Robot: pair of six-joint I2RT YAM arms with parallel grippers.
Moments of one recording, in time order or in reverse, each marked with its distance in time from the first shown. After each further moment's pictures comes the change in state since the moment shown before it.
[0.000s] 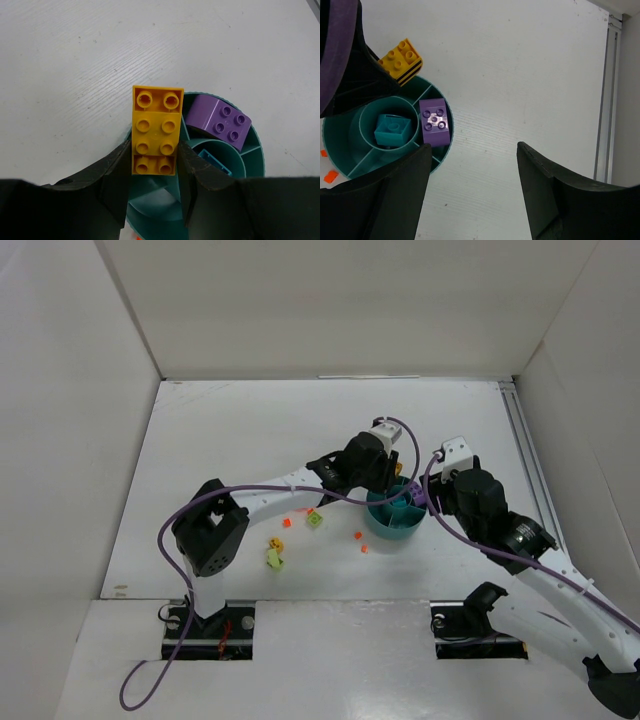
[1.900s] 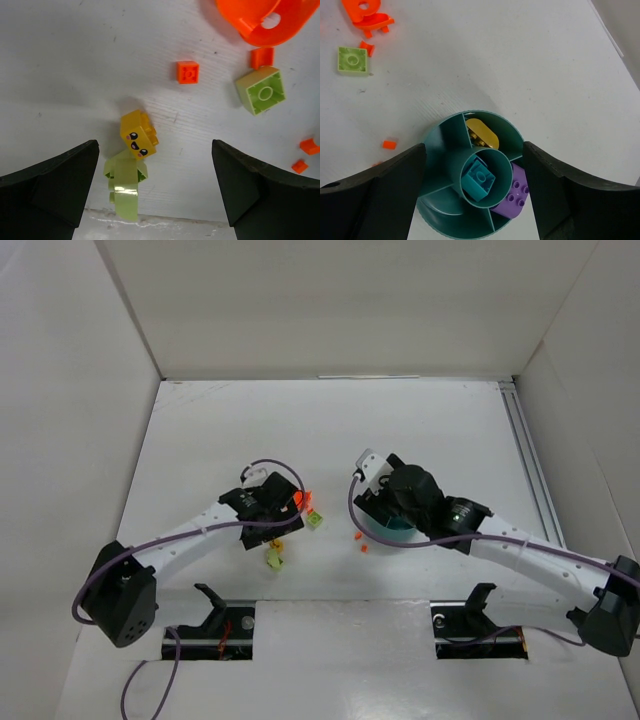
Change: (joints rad) left arm 0.217 -0.591 -0.550 -0.668 -0.226 -0.648; right arm 0.257 0.365 0.067 0.219 -0.144 -0.239
